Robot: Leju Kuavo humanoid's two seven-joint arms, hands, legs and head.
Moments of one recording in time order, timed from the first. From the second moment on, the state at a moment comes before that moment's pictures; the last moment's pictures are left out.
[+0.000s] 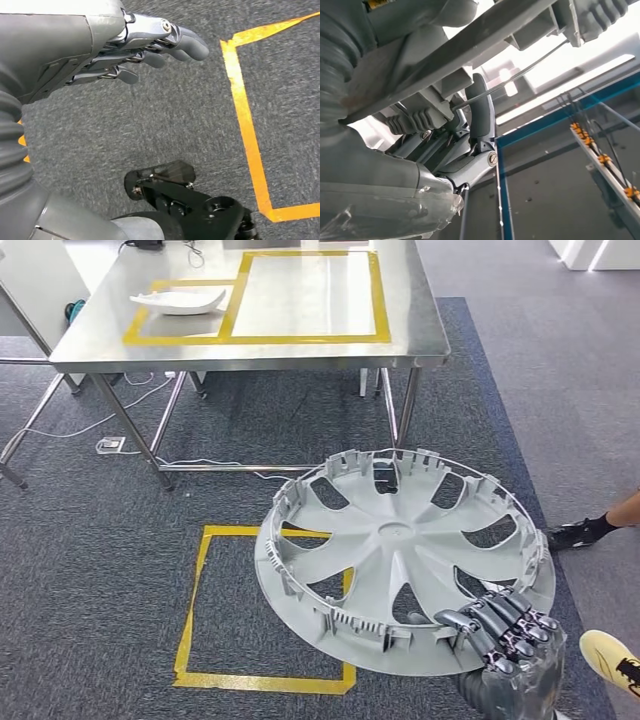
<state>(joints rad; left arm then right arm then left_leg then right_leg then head) -0.03 -0.20 1.43 -0.51 -1.45 -0.18 -0.69 0.36 0.14 0.19 -2.07 1.05 -0.69 -0.69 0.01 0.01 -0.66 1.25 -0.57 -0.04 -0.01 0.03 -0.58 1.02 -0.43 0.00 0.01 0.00</state>
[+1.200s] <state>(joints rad) -0.04 -0.26 1.43 -0.57 -1.44 -0.22 -0.70 0.43 0.14 0.13 -2.13 1.05 -0.69 -0.68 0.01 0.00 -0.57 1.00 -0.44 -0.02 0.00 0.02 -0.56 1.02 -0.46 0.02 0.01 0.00</state>
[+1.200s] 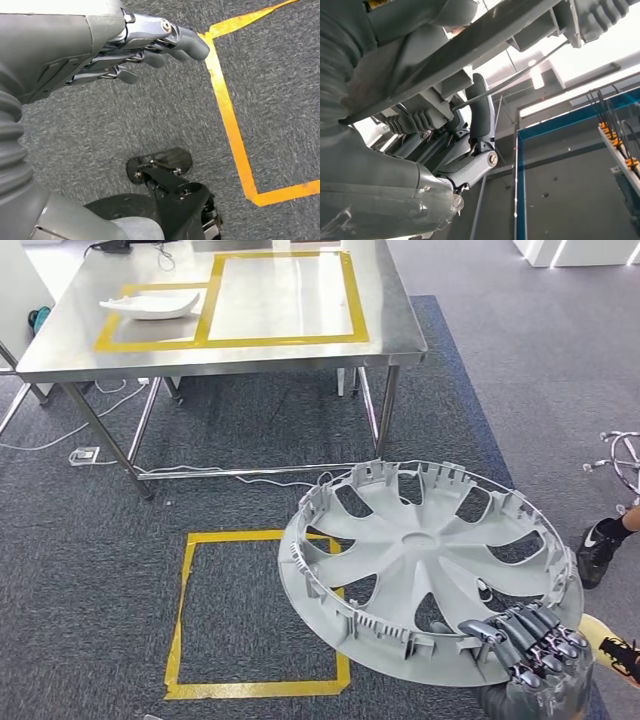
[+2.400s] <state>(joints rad) -0.04 -0.25 1.43 -0.57 -1.42 -0.22 -0.70 0.43 0.13 0.14 -2.13 1.10 -0.69 -0.57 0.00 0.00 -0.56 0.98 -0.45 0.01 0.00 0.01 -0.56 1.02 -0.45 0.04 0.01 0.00</state>
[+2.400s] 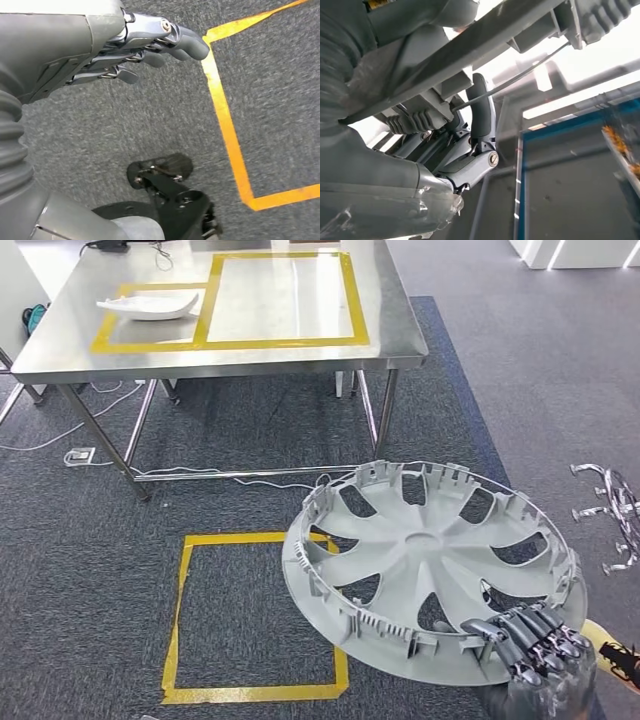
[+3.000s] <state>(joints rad) -0.05 -0.15 1.42 -0.45 -1.37 -0.13 -0.70 0.38 0.04 0.28 -2.09 1.19 -0.69 -0.38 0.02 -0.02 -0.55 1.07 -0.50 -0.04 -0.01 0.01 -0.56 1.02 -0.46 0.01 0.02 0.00</state>
